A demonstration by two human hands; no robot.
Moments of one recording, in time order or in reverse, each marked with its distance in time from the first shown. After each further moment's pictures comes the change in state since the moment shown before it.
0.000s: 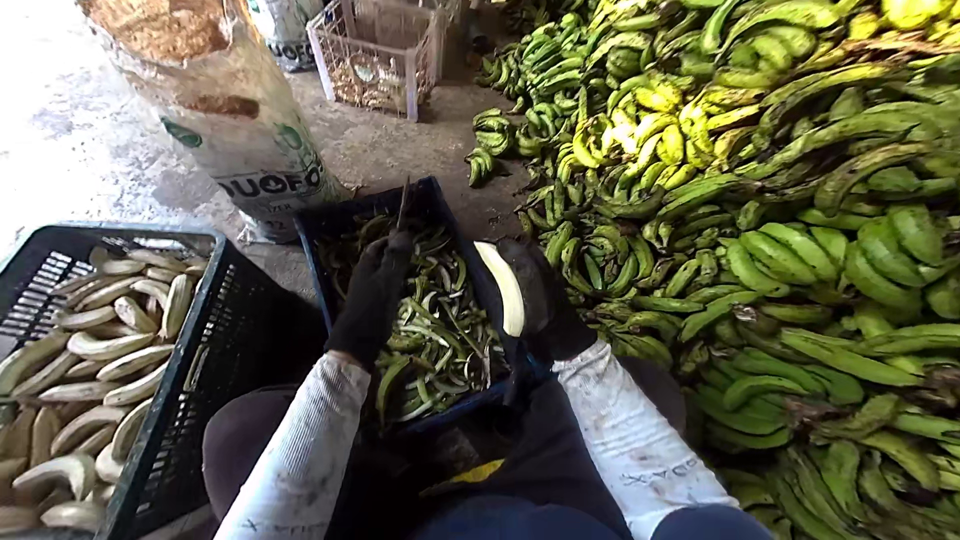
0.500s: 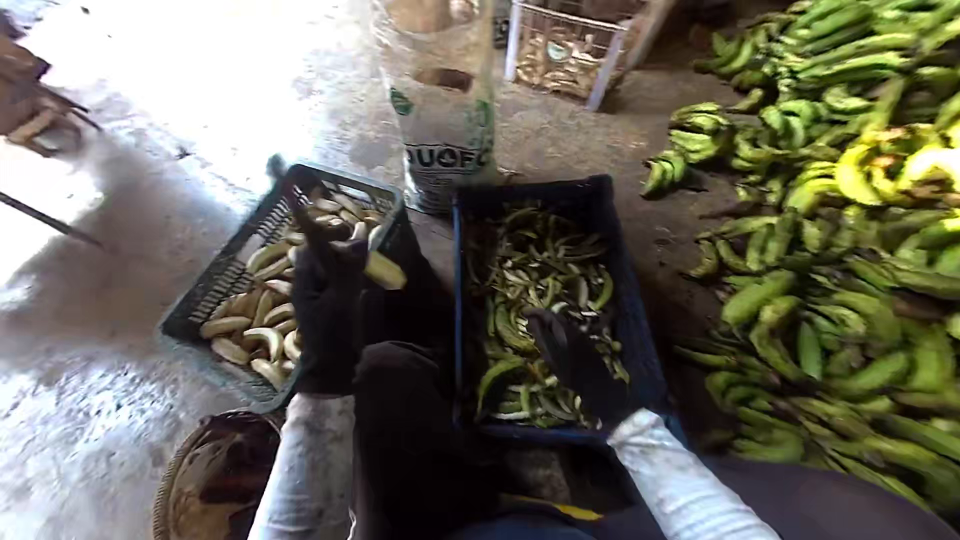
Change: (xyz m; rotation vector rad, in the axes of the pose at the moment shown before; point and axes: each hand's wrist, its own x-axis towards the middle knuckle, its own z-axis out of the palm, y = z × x) left_hand -0.099 -0.003 -0.175 0.013 0.712 0.434; right_hand 0.004 0.036 0.139 -0.547 -0.534 0.054
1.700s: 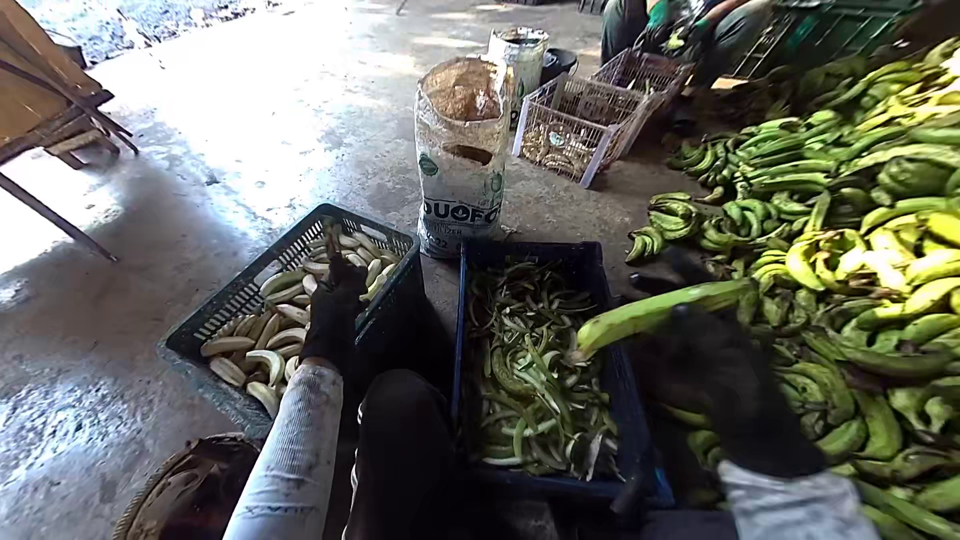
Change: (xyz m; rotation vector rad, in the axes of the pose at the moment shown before) left_hand 0.053 -0.049 -0.031 0.018 0.094 -0.422; right_hand -0.052 -0.064 -0.139 0.832 0.240 -0.367
